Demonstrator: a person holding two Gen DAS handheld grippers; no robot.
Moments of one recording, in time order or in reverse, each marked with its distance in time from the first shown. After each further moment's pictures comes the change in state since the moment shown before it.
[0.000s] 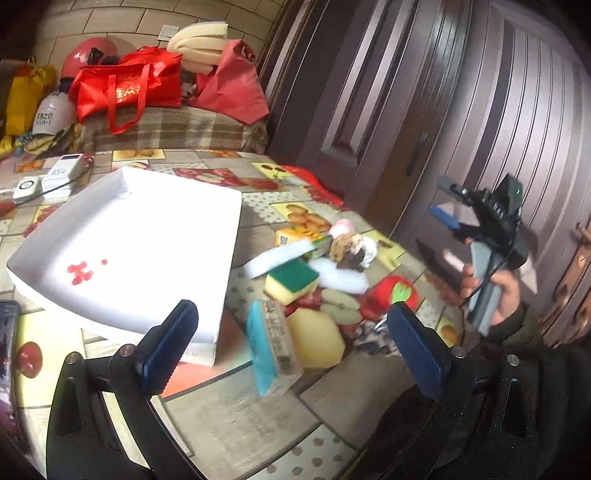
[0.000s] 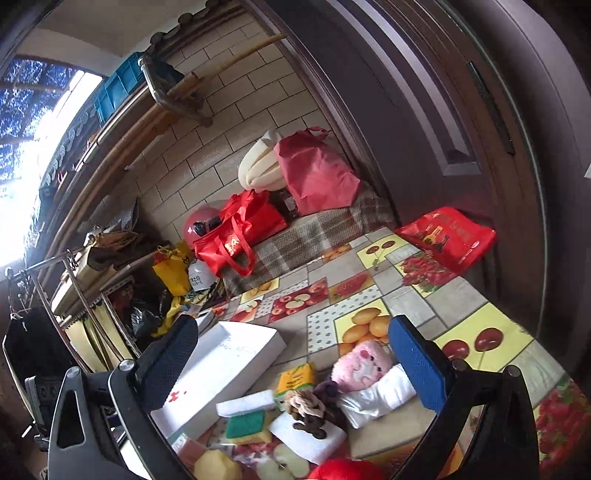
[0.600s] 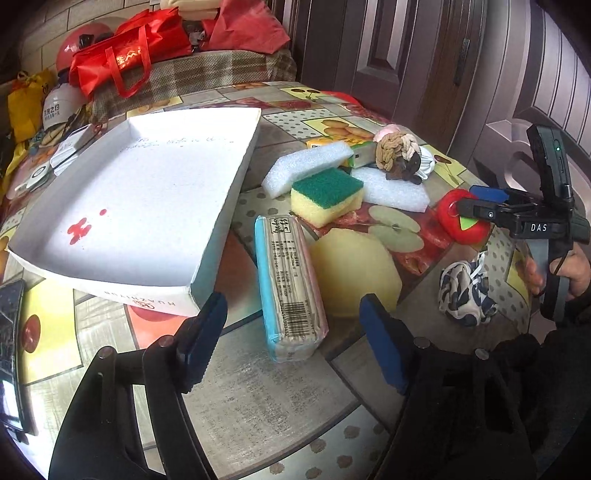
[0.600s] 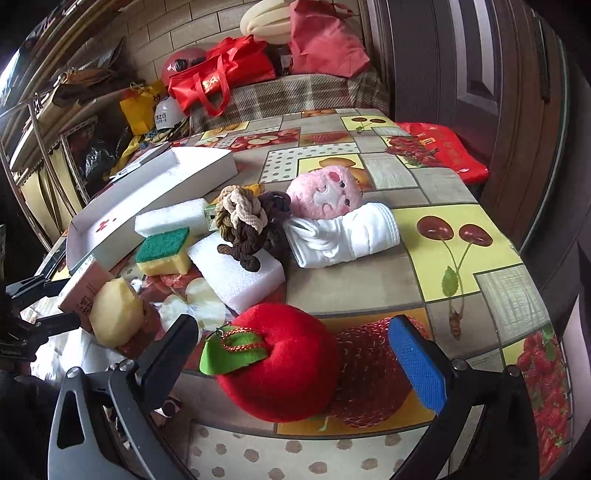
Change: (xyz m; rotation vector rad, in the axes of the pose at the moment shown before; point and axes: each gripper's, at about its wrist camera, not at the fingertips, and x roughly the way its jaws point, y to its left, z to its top) left arm 0.069 -0.019 -0.028 0.053 0.251 0.208; right arm 0.048 -0.004 -0.091 -0.297 0.510 -0.166
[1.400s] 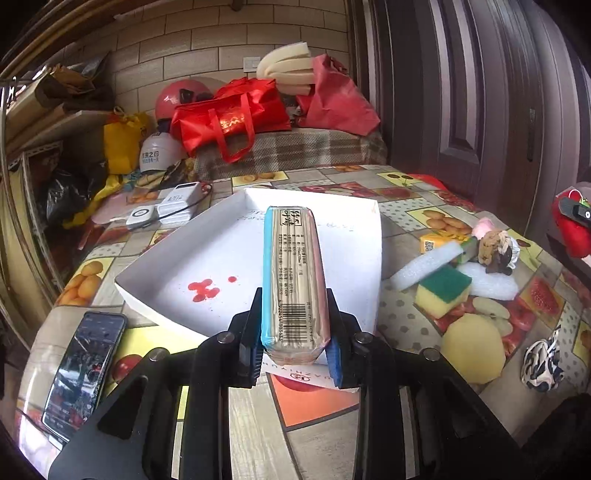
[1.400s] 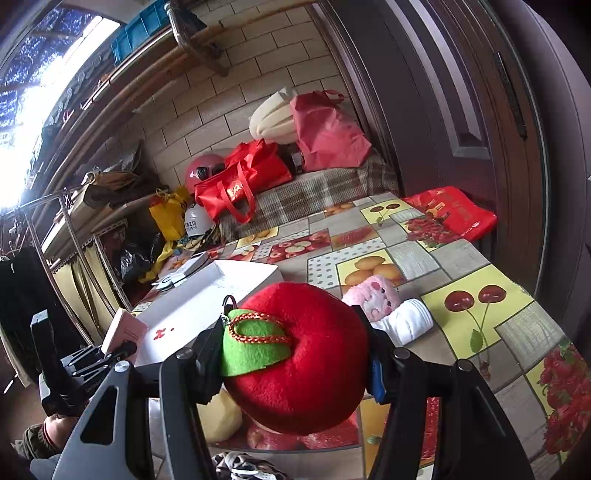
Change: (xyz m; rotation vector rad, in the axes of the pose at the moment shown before) left arm -0.045 0.074 0.006 -0.142 -0.346 0.316; right arm -0.065 0.028 0.018 0.167 -0.414 0.144
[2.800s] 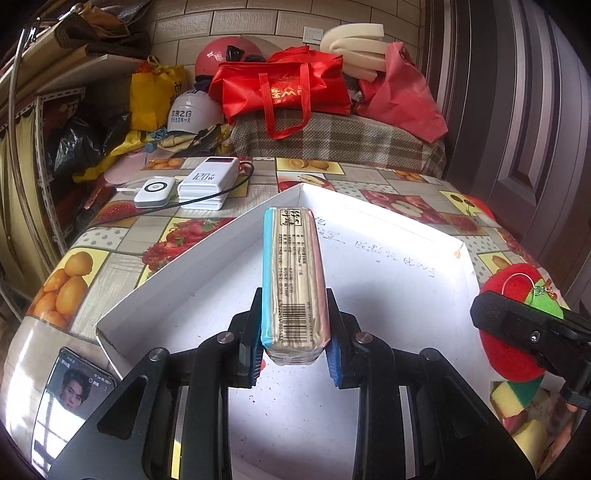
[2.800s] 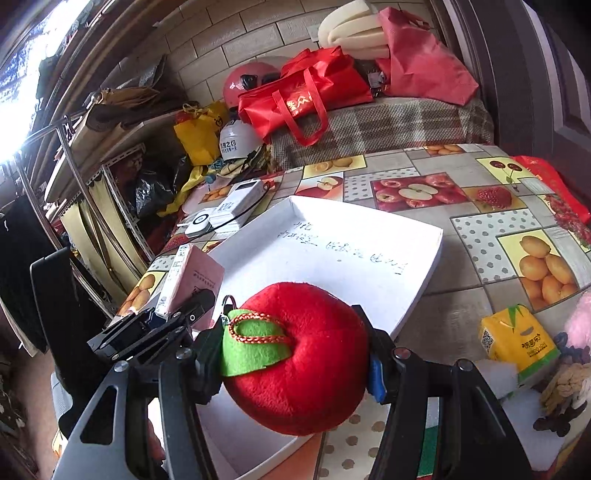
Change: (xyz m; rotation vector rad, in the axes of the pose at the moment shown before) left arm 0.101 0.058 0.045 -0.154 0.090 0.062; right arm 0.196 0.151 -0.005 -0.087 0.336 0.075
